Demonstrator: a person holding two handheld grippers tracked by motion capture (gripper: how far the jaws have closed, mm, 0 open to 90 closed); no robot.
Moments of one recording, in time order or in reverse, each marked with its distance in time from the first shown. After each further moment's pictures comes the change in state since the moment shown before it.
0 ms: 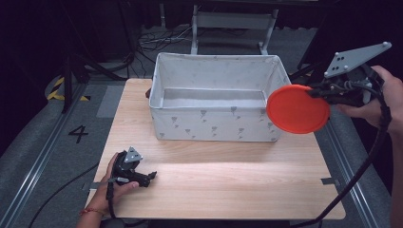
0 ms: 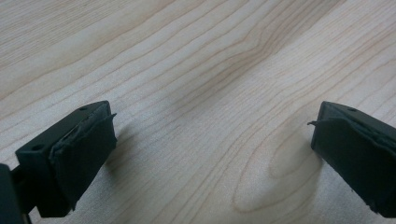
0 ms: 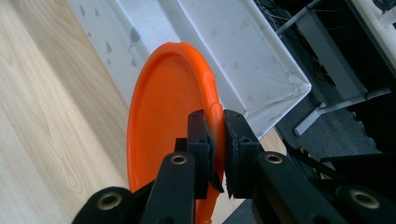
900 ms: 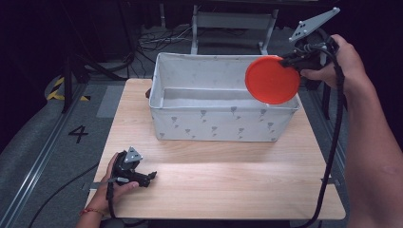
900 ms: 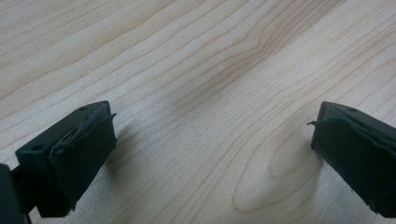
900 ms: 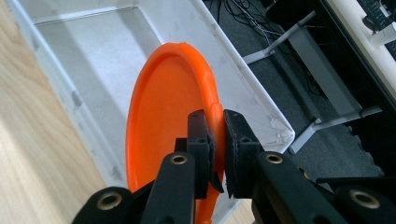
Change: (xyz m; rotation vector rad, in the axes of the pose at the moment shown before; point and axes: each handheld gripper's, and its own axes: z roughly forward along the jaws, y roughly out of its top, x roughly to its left) left arm 0.000 0.000 0.000 0.000 0.000 0.000; right arm -0.049 0.057 0.069 -0.036 -0.005 0.011
